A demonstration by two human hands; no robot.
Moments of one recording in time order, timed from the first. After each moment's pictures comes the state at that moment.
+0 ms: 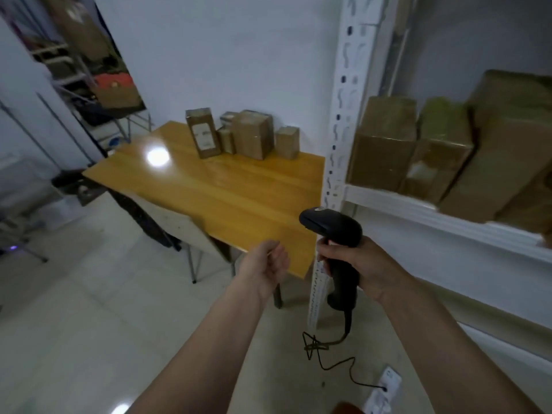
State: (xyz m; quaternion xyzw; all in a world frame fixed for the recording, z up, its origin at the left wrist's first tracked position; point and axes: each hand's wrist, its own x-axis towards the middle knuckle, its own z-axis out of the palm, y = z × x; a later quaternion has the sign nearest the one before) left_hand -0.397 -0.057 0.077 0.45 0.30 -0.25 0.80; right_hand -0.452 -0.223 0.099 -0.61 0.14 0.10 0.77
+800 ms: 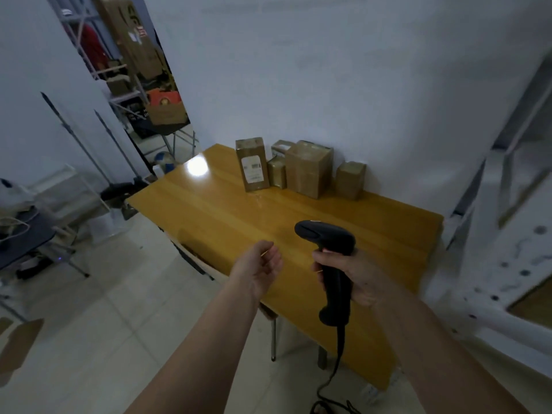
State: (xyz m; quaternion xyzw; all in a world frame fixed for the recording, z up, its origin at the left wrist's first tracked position) left_hand -0.155 0.057 0.085 0.45 0.33 -0.15 0.82; right_hand -0.197 -0.118 0.094 -0.57 0.11 0.19 0.79
